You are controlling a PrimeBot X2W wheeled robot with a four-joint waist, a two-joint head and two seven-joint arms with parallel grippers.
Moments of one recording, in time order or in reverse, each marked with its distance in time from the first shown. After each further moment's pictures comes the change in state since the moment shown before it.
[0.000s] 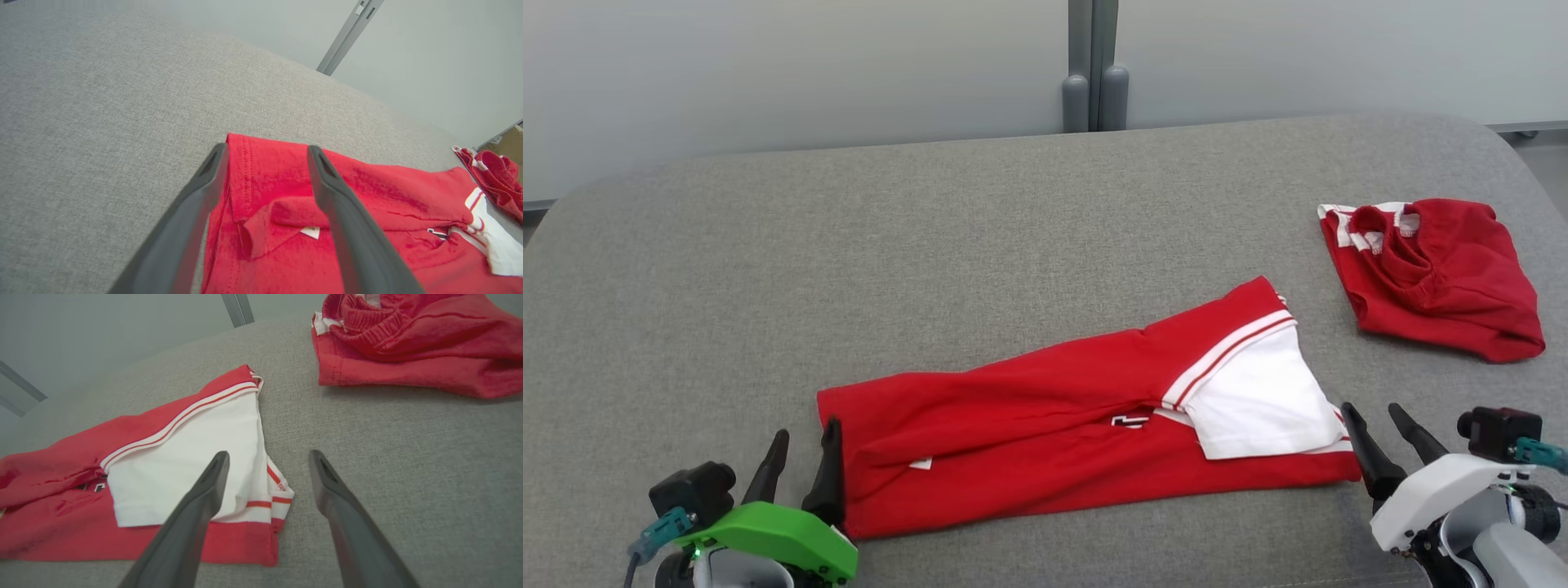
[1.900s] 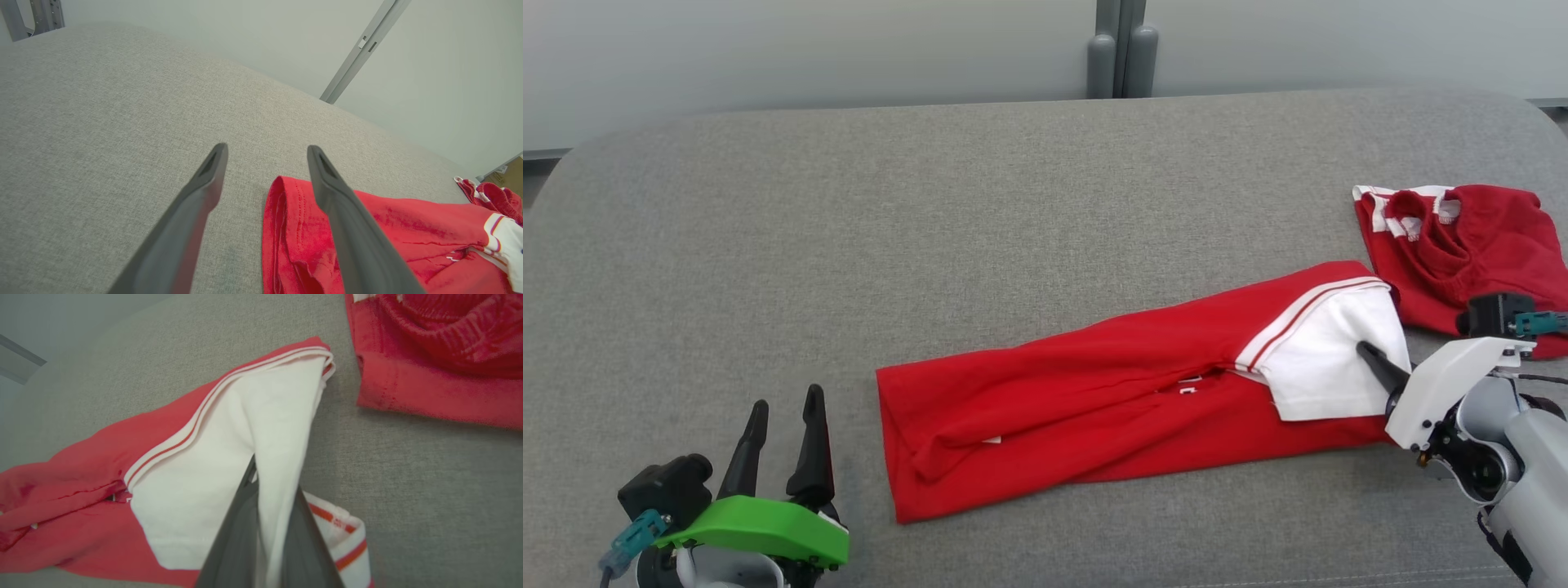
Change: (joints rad) left arm 0.052 -0.029 0.095 -0.180 0.071 0.024 -0.006; right arm -0.263 -0.054 0.065 0.111 0.168 0.011 0.379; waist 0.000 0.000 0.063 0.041
